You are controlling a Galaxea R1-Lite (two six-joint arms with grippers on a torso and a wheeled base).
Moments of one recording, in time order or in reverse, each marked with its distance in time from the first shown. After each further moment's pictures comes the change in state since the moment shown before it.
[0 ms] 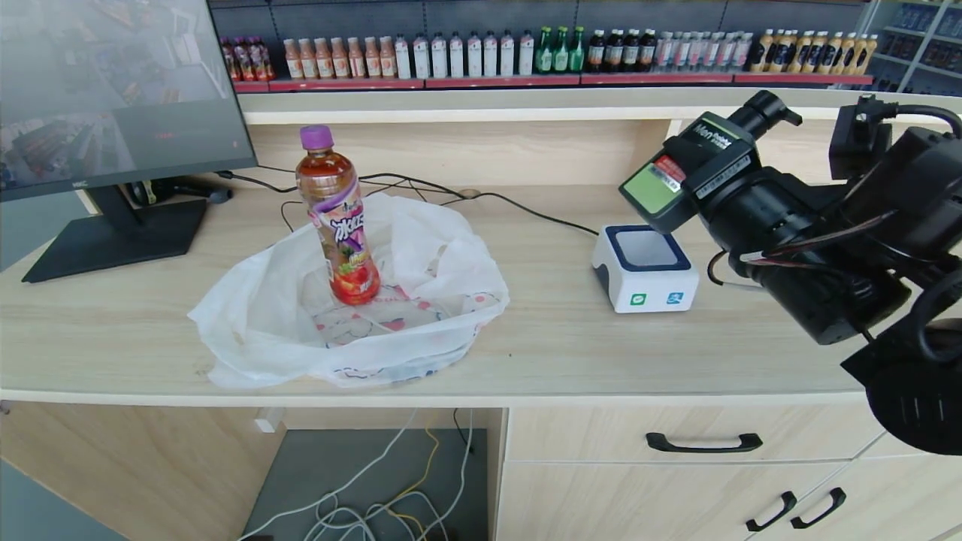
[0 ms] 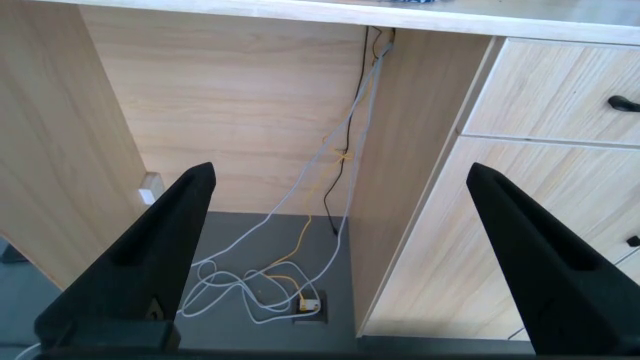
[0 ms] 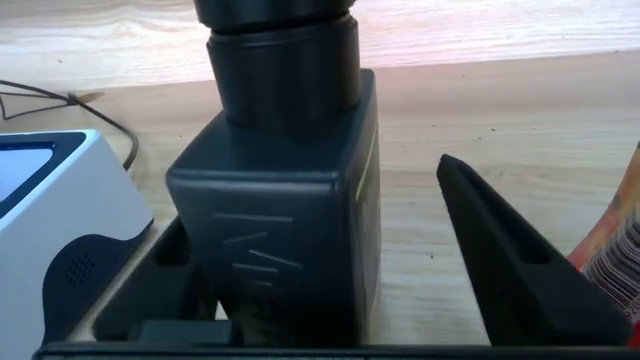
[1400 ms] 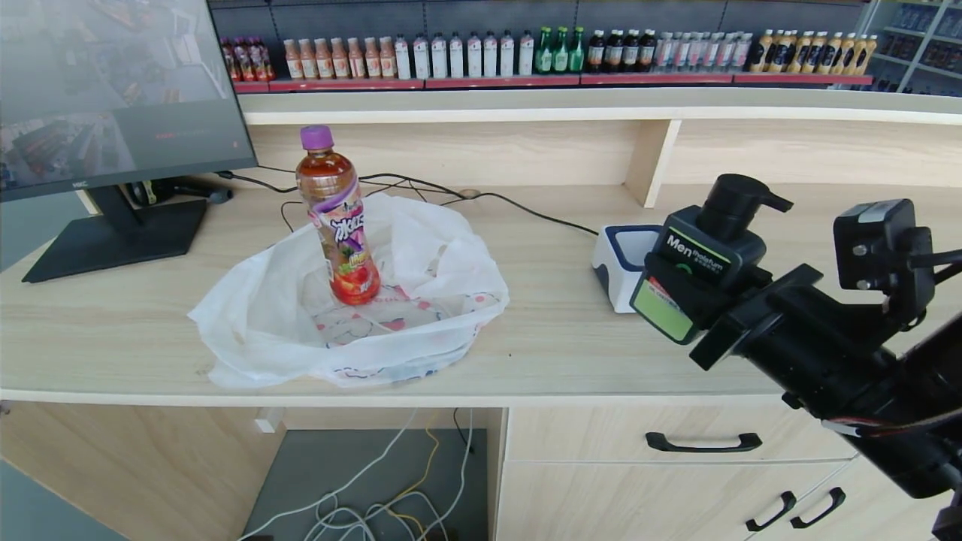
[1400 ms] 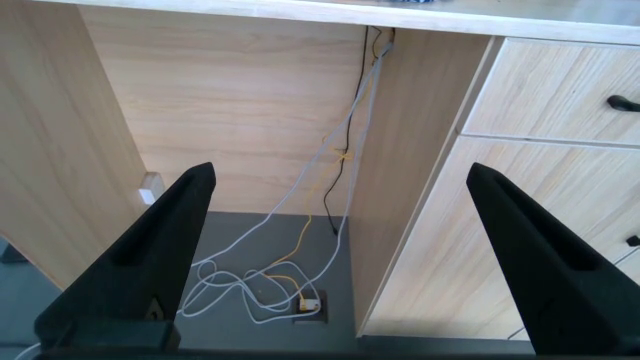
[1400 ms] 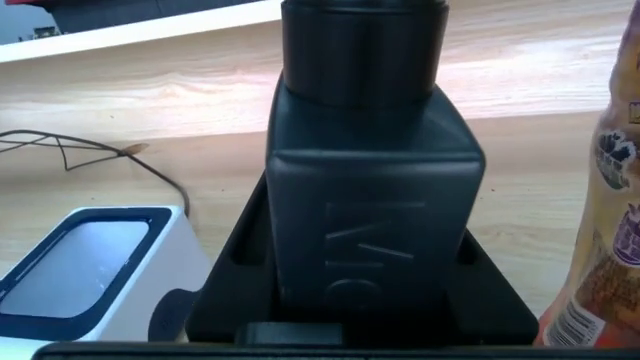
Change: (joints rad) left arm -0.001 0.000 0.000 0.000 0.000 0.000; right arm 0.026 -0.126 0.038 0.002 -0.001 0.013
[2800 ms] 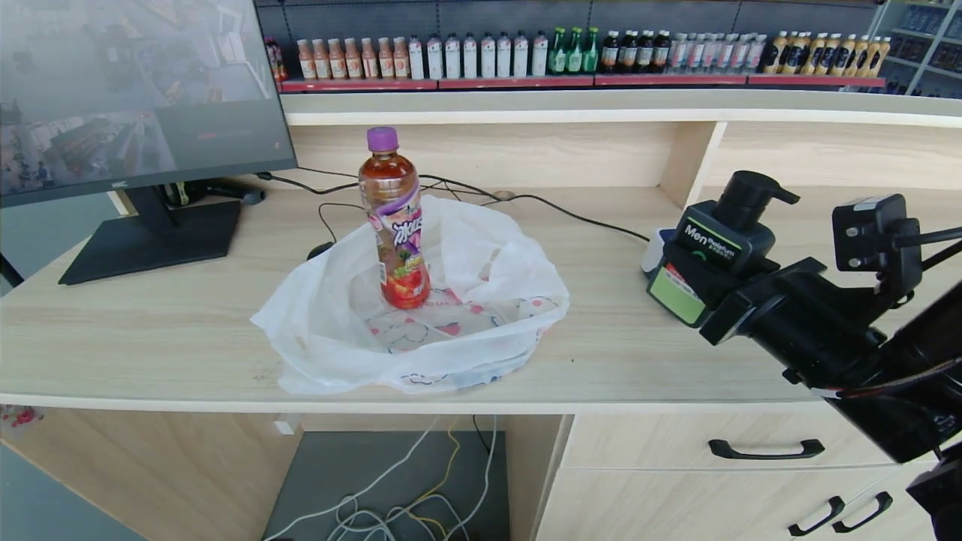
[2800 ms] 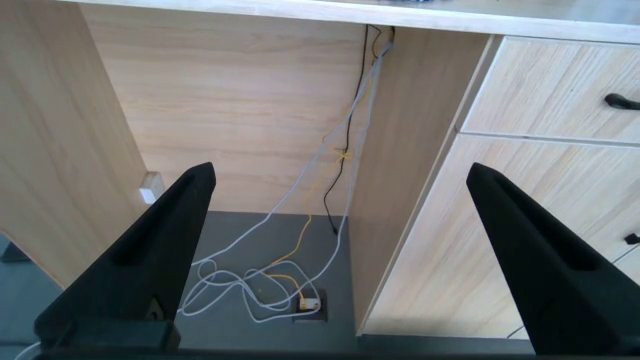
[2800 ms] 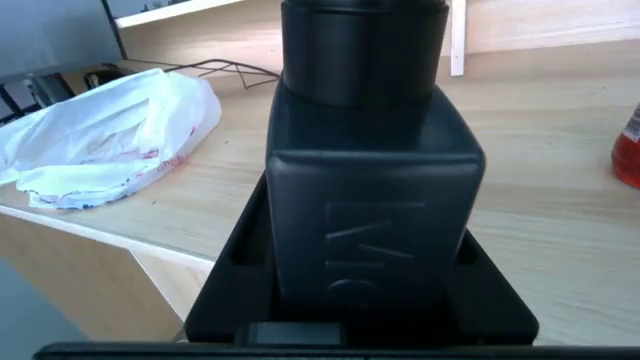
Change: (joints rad) left arm 0.000 0.000 0.000 0.000 0.000 0.000; right arm 0.234 -0.440 0.823 -0.298 0.001 0.042
